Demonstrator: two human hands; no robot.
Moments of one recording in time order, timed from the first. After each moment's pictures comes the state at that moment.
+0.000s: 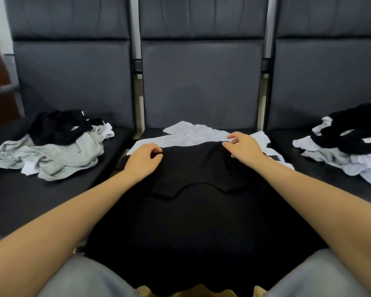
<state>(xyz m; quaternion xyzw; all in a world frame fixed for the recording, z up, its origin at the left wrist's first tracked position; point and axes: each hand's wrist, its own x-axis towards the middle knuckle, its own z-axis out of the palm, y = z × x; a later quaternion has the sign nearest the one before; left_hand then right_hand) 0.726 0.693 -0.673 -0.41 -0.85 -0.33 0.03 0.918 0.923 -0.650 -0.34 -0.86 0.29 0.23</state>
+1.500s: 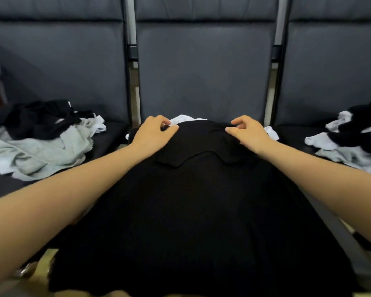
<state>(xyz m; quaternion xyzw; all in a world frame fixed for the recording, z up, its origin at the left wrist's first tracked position) 0.709 0.755 -0.644 -0.40 -0.83 -0.37 0.05 0.892 0.948 -0.642 -0.33 -0.83 0.35 0.27</state>
